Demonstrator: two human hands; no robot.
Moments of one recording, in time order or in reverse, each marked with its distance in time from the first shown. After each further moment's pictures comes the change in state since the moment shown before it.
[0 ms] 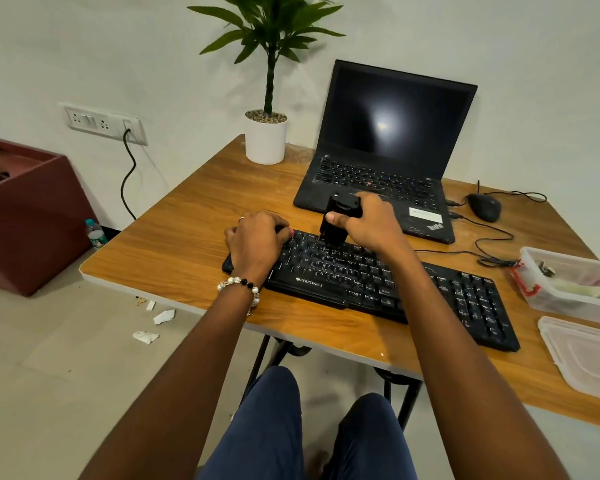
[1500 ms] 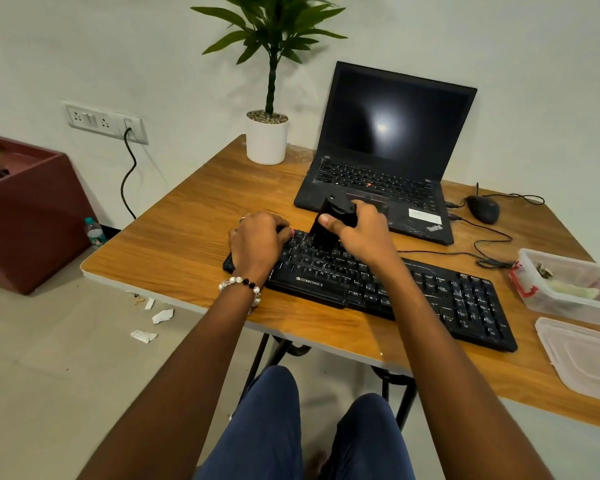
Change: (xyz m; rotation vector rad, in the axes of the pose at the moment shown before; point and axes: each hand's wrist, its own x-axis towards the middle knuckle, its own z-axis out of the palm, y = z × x) left_hand 0.002 -0.006 0.007 -0.006 0.010 0.016; right_hand -0.014 0.002 0.016 0.142 0.040 -0.041
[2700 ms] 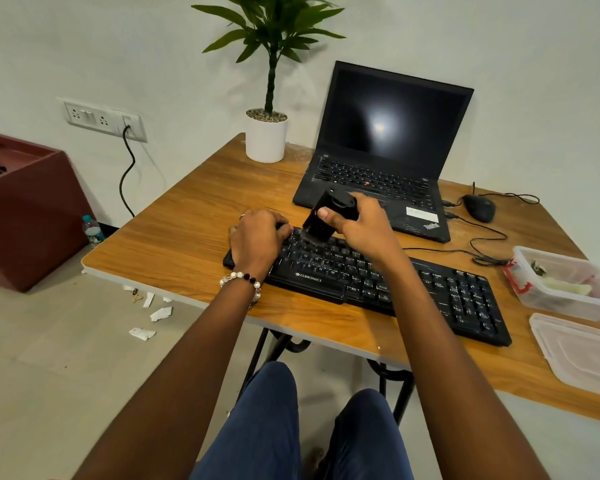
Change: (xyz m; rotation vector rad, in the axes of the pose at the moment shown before) left_hand 0.001 -0.003 0.004 -0.003 0.014 0.018; right_hand -0.009 -0.012 -0.006 0.020 -0.022 -0.021
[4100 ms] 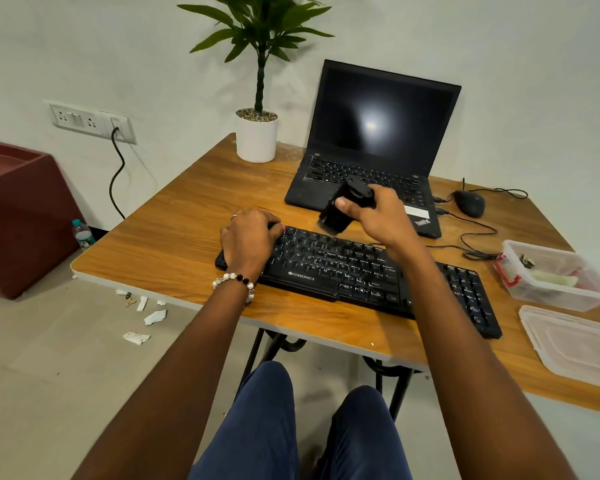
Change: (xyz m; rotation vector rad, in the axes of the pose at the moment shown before) left_hand -0.002 0.001 -0.001 -0.014 -0.004 -0.005; right_hand 0.009 0.012 -0.029 -0.031 0.067 0.080
